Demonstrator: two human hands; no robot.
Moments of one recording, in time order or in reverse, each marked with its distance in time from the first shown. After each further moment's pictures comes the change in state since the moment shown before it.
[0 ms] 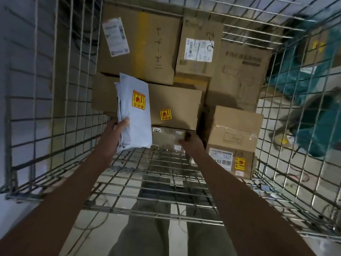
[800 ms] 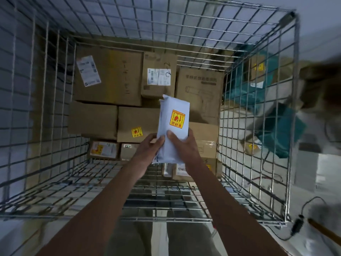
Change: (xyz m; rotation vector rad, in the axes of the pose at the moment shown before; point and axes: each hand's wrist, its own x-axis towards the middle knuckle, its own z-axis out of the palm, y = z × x) left_hand -0.059 0.037 0.209 0.070 -0.256 -0.108; right_hand -0.092 -0.023 -0.131 0.707 0.051 -0.323
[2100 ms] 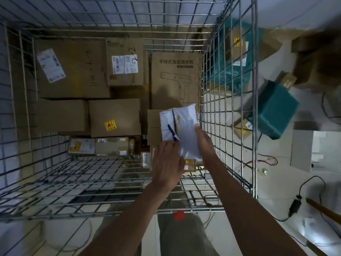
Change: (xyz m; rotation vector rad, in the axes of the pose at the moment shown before) left_hand -0.008 -0.092 0.172 1.319 0.269 0.657; right_hand 0.019 0.053 -0.185 0.005 0.143 0.186
